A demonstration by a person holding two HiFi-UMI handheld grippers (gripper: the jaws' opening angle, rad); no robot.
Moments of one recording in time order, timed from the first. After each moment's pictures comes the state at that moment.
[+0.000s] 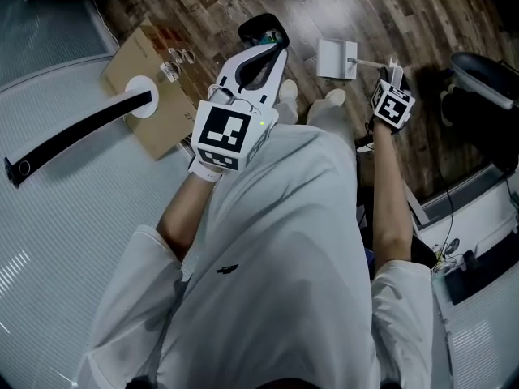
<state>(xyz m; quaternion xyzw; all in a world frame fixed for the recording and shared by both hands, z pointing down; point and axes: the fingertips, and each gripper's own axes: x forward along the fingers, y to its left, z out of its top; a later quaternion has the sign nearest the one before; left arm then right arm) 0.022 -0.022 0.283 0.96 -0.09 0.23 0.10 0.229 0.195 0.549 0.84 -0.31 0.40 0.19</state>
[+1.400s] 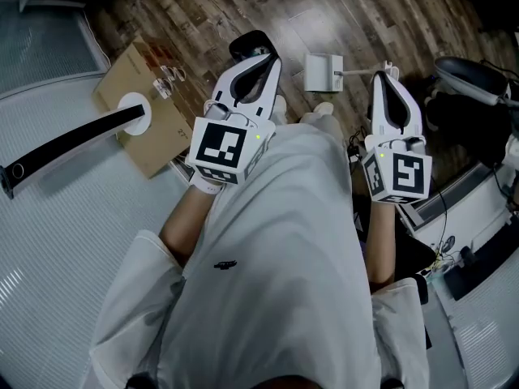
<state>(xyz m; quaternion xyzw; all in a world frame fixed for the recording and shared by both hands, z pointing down) 0.006 -0.020 0.246 0.97 -0.10 0.18 0.11 0.118 0.103 0.236 0.82 -0.54 0.15 0.08</state>
